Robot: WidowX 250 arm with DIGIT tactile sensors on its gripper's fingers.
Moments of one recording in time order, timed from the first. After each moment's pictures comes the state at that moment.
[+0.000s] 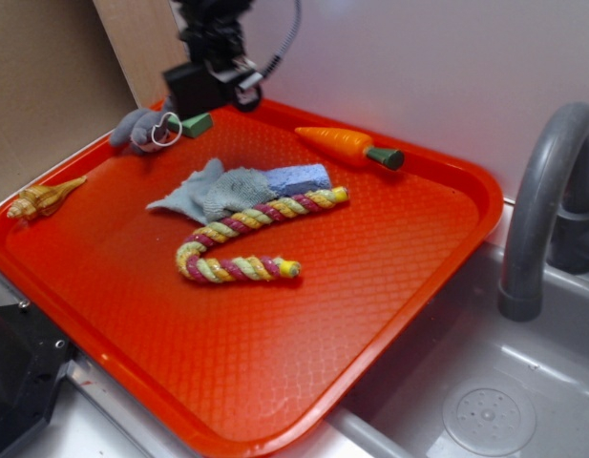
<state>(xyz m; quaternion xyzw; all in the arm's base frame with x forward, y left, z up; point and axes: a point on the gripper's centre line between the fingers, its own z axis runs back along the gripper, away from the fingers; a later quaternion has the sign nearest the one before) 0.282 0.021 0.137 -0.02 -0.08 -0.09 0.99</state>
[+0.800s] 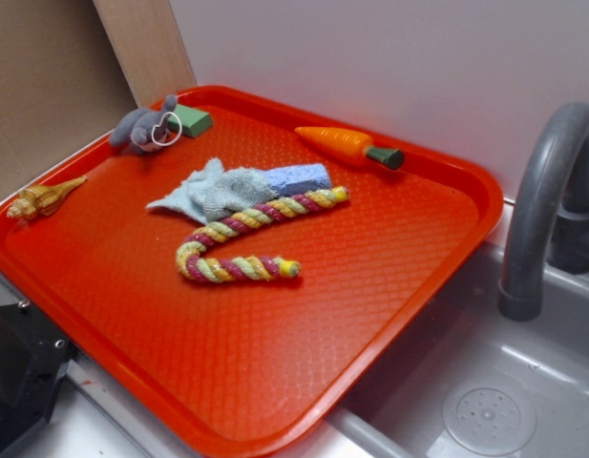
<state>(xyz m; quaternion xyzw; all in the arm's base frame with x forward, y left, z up) 0.220 0.001 0.342 -0.02 -0.09 -0.03 0.99</state>
